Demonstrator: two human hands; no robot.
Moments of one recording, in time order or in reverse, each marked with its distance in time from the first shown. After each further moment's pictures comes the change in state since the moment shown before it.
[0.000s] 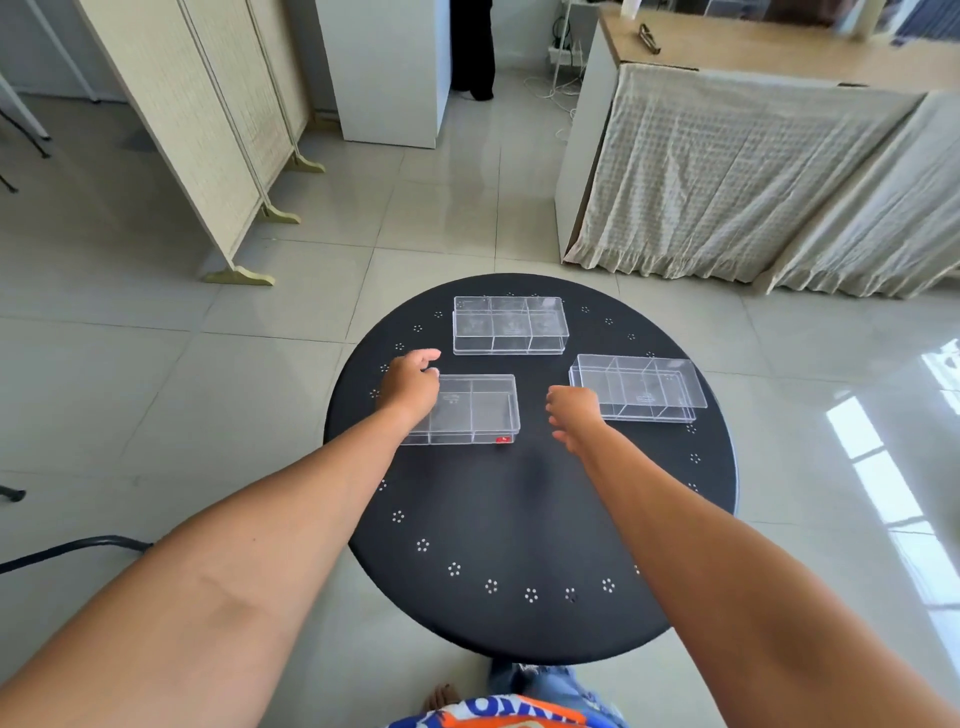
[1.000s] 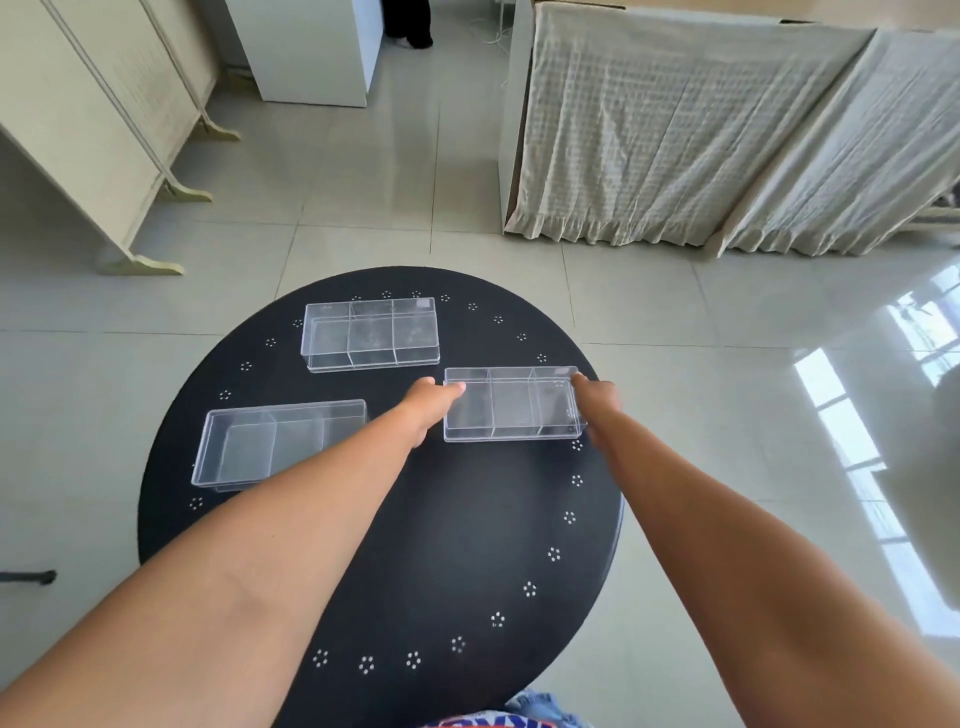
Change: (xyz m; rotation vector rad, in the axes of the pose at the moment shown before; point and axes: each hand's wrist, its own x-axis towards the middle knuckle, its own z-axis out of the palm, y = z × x) left_hand 0.028 0.121 0.213 -0.147 -0.396 -0.423; right_hand 0.138 0.131 -0.174 0.413 0.192 0.315
